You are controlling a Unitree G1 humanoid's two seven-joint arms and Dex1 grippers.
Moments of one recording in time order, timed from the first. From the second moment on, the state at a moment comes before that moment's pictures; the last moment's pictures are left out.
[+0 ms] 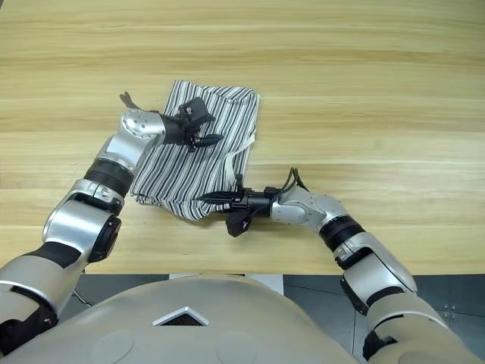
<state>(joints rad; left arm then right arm) -0.62 0.20 -0.34 0.88 0.13 -0.01 -0.82 -0.28 -0.48 0.75 0.57 -0.61 -1.05 0.21</state>
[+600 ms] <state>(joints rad) -0.62 0.19 -0.30 0.86 0.08 0.08 -0.84 -0.26 -0.50 0.76 0.52 -0.50 -1.02 0.35</state>
